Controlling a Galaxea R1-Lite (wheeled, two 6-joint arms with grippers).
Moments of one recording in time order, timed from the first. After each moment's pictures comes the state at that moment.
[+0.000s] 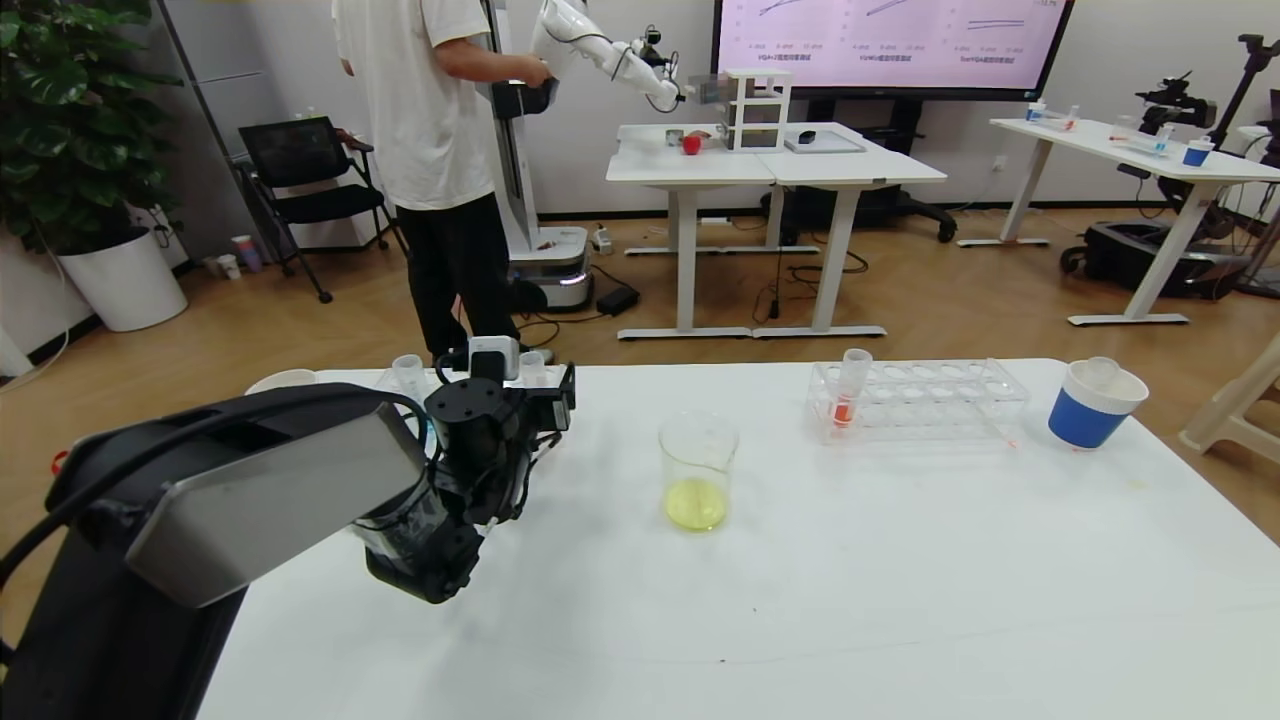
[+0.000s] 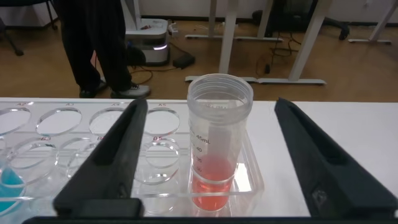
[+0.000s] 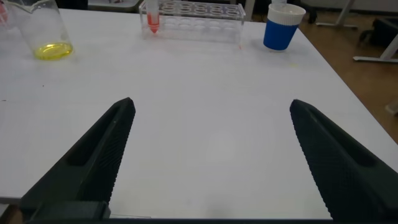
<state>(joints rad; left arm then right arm) -0.37 2.42 -1.01 -1.49 0.36 -0.03 0.01 0.00 0.00 0.01 0.01 -0.03</state>
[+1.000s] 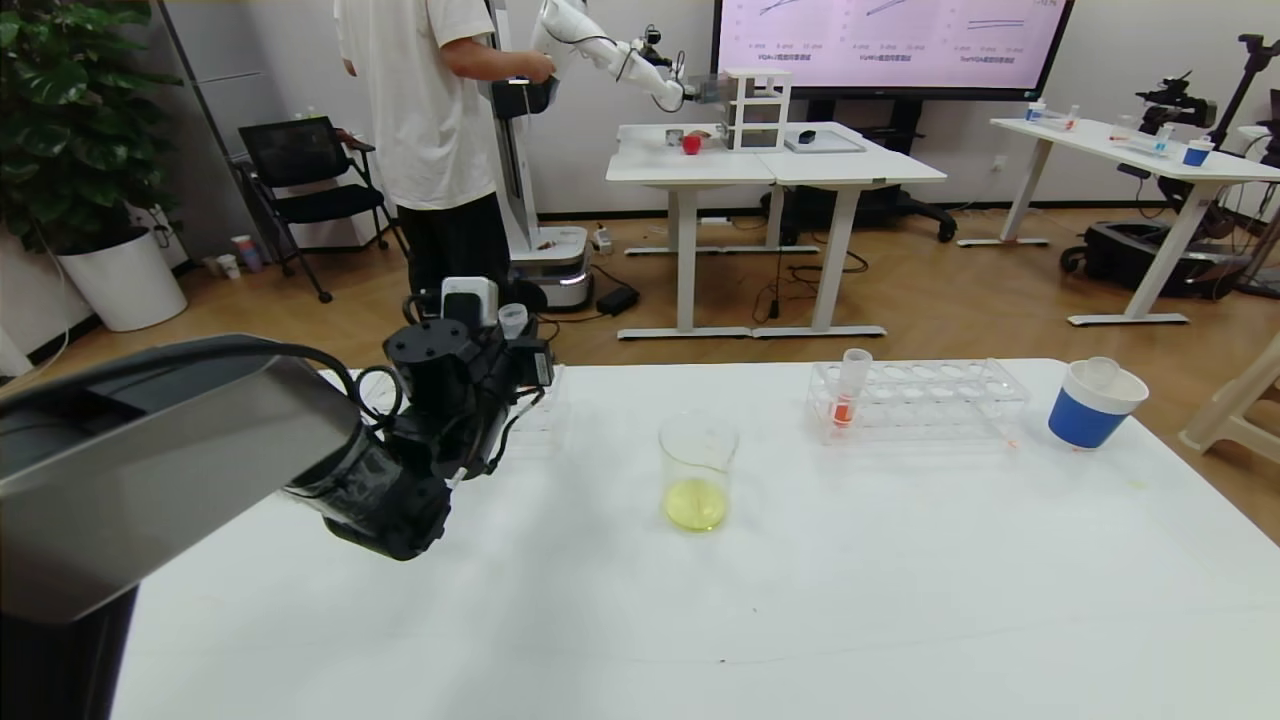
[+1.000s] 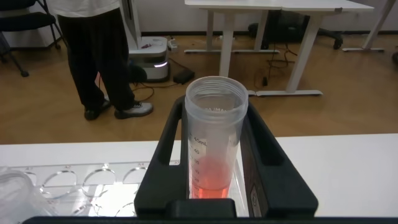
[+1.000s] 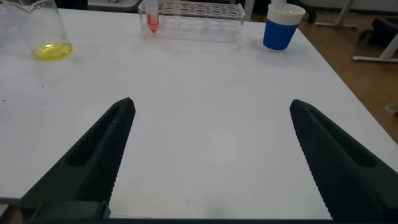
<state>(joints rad) -0.35 2.24 -1.04 -1.33 0.31 0.01 0.01 0.00 0.00 0.01 0.01 -0.03</state>
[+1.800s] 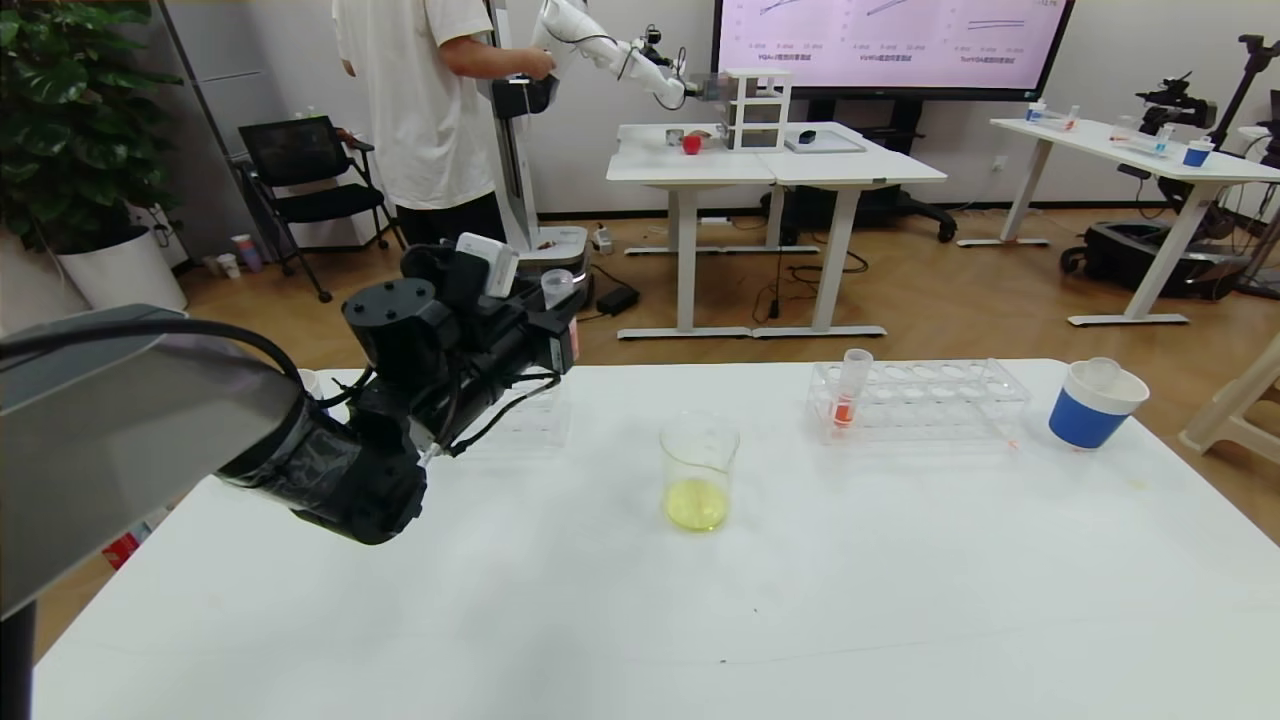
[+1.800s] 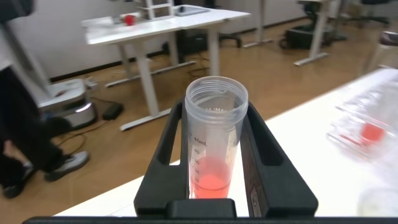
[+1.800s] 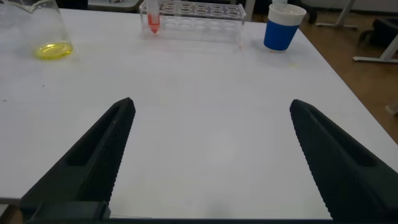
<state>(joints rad) -0.37 2.13 -1.02 -1.31 -0.13 0.09 0.01 0.00 0.00 0.01 0.01 -0.03</state>
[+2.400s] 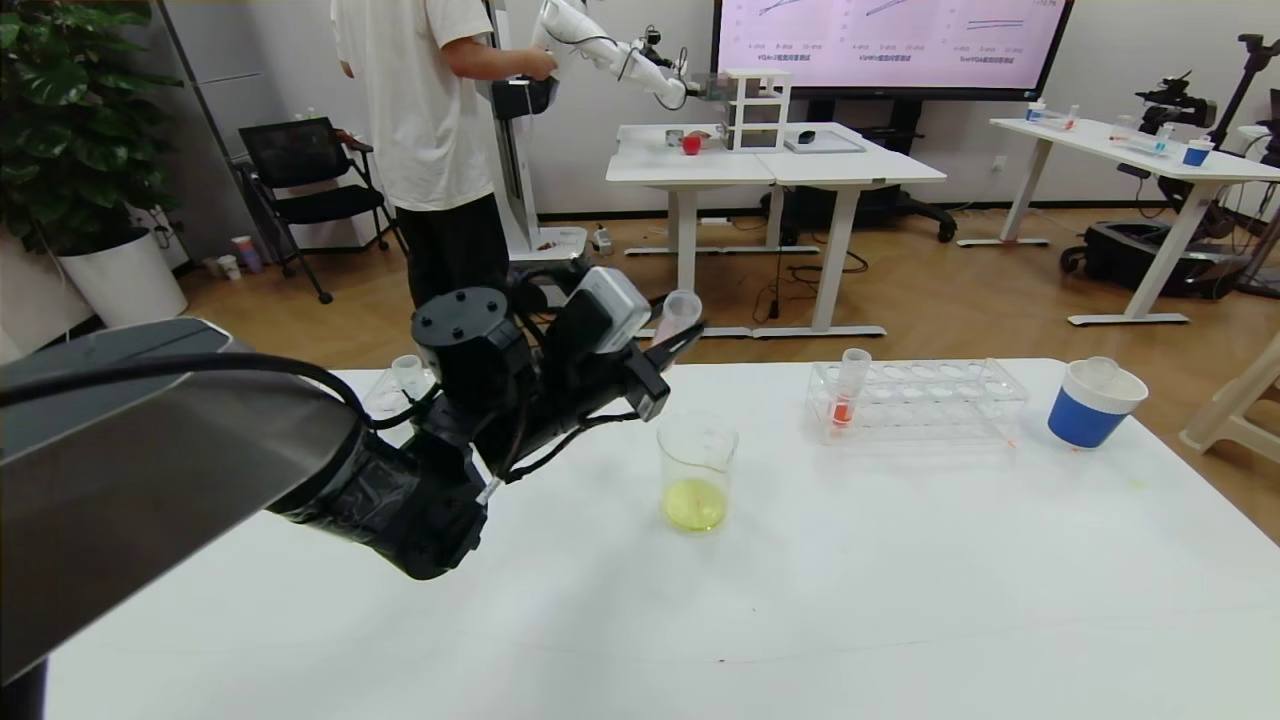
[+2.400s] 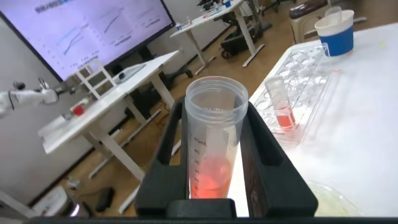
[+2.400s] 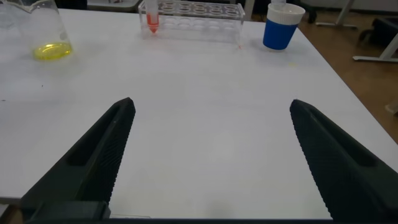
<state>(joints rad) -0.53 2.13 -1.04 -1.33 -0.36 0.48 0.01 0.00 0.00 0.01 0.01 -0.03</state>
